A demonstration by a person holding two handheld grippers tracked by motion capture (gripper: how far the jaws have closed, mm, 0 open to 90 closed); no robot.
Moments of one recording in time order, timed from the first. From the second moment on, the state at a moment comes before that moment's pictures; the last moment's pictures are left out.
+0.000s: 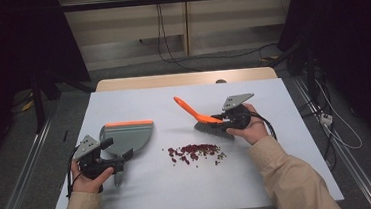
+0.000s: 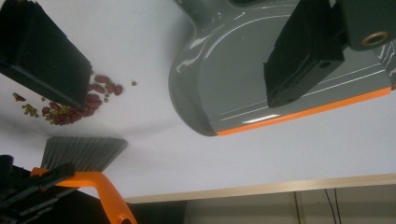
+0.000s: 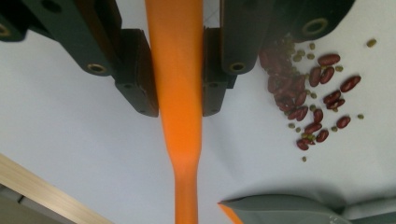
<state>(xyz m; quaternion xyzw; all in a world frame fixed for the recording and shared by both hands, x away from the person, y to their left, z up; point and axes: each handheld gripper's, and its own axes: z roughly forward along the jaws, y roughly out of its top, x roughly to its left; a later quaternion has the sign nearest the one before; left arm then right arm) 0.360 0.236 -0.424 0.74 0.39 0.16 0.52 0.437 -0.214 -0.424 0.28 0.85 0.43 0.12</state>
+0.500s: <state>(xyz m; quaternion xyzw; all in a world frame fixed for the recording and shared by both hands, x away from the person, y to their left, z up) 0.359 0.236 -0.422 0.74 0.38 0.17 0.52 0.431 -0.195 -0.404 0.37 0.85 0.35 0.14</state>
